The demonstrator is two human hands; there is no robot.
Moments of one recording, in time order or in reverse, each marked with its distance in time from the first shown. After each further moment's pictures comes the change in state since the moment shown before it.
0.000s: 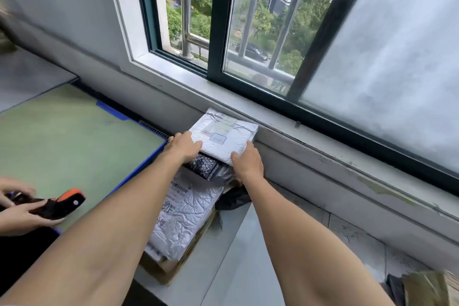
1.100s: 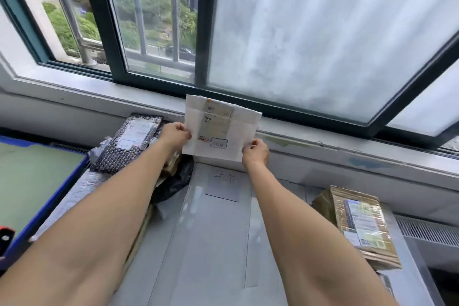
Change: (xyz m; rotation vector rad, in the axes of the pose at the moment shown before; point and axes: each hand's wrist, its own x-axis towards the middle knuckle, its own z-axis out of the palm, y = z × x) left_hand -0.077 0.169 0.060 -0.704 -0.188 0.193; right_hand -0.059 0.160 -0.151 0.506 0.411 0.417
